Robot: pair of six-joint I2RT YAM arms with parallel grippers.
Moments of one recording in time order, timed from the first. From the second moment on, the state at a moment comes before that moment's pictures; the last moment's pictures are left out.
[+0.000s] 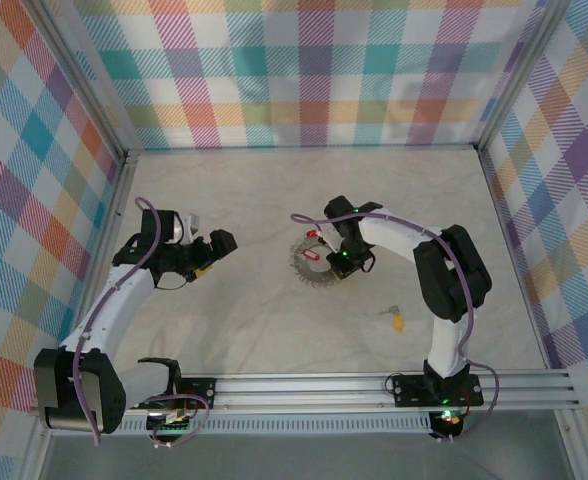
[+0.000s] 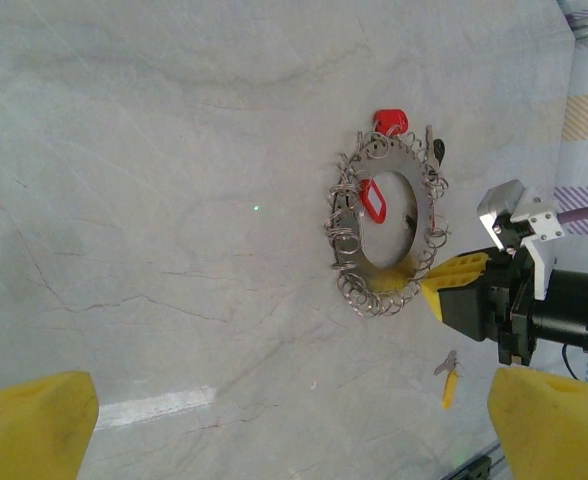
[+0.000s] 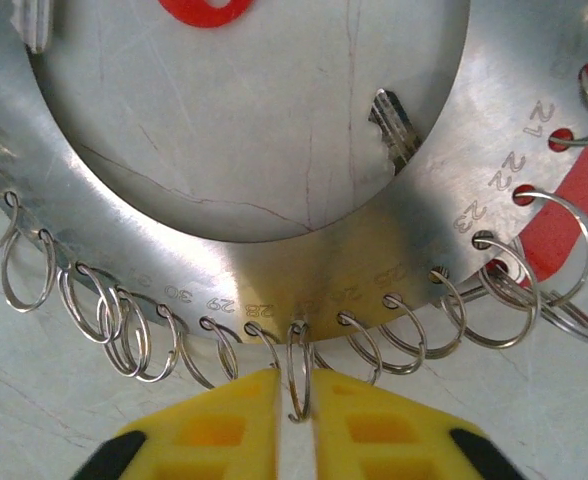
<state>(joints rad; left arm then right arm) -0.07 1.16 0.82 -0.61 0.56 -0.58 0.57 1.89 1.30 -0.90 -0.09 -0.11</state>
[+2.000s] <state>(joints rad) -0.40 0.96 0.94 -0.49 0.78 0.22 0.68 1.24 0.92 -0.06 -0.73 -0.13</state>
